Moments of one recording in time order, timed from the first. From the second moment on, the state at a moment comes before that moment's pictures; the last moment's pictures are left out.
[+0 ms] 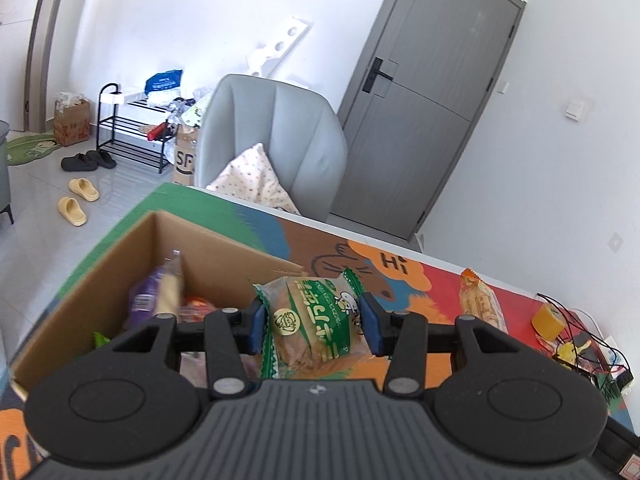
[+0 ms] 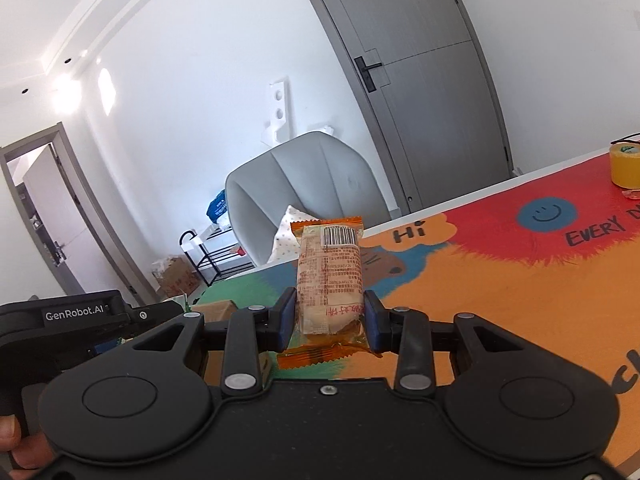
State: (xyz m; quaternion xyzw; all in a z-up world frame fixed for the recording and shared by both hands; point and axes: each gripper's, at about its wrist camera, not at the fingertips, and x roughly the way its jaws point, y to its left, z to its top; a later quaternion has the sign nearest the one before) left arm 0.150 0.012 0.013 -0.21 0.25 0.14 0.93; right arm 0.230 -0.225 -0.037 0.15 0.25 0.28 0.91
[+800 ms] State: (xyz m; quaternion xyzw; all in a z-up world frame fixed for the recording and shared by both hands) left arm 0.088 0.102 0.002 -0.26 0.23 0.20 0.92; right arm 0.187 -0.126 -0.024 0.12 0.26 0.36 0.89
